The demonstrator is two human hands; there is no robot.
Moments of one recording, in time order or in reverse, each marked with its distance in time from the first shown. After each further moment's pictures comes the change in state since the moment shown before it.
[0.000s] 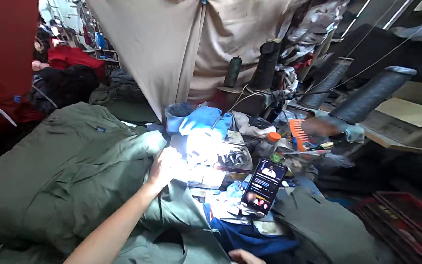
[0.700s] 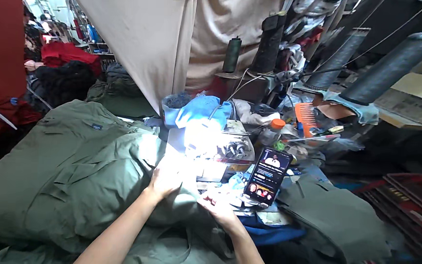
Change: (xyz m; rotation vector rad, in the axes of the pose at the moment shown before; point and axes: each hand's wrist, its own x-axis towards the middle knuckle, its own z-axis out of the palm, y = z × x) left_hand -0.025 0.018 0.006 0.191 -0.118 0.178; right_hand 0.140 -0.077 0.007 0.575 0.119 -0.129
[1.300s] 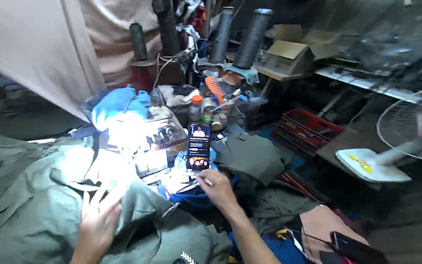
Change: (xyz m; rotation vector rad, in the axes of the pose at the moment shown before) left_hand -0.081 0.032 -0.043 -0.289 0.062 0.060; right_hand -0.092 -0.004 -0.079 -0.745 0.679 -0.257
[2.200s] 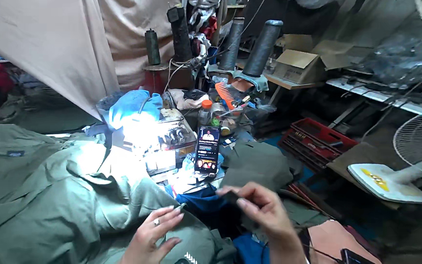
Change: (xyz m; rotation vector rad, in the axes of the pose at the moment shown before) left_hand -0.019 0.069 0.040 -0.491 -0.203 0.162; right_hand -0.016 -0.031 -0.095 0.845 -0.190 -0.102
